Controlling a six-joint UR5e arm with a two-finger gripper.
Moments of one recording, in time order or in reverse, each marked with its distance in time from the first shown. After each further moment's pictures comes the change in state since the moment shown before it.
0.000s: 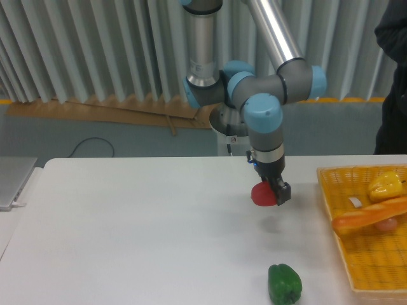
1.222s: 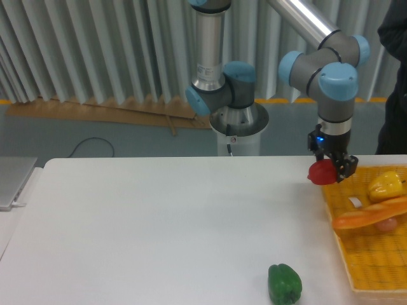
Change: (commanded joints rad) arm 0.269 0.006 0.014 -0.005 0.012 0.163
